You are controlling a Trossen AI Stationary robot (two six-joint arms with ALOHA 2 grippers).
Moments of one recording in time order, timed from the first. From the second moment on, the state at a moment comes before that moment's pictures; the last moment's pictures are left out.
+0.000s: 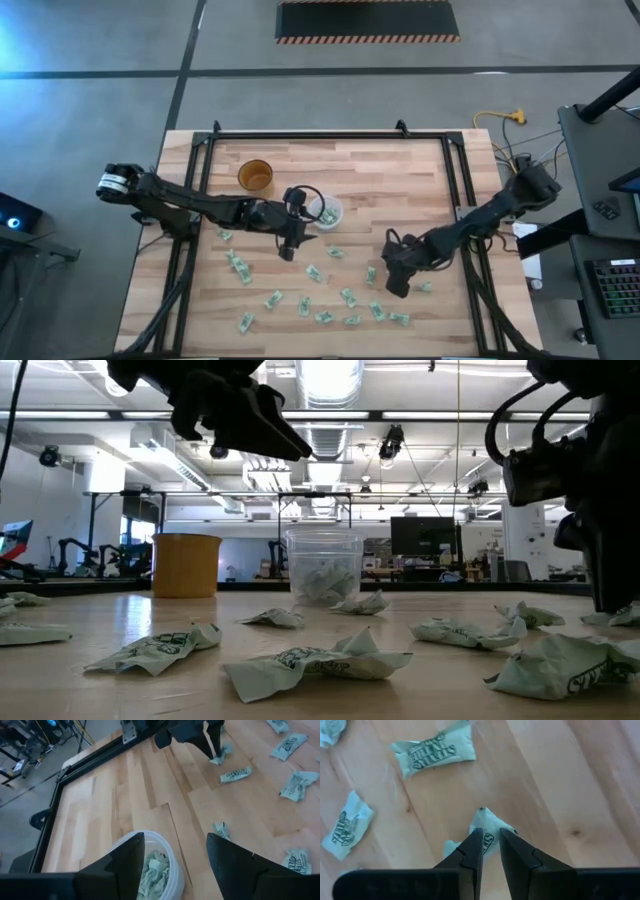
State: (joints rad) left arm -0.15 1.39 0.86 0.03 -0.20 0.37; right arm 0.48 1.52 0.70 -0.42 0.03 0.99
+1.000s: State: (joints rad) left arm -0.15 1.39 0.86 0.02 -0.20 0.37; right arm 0.52 1.64 0.74 -0.42 0.08 0.84
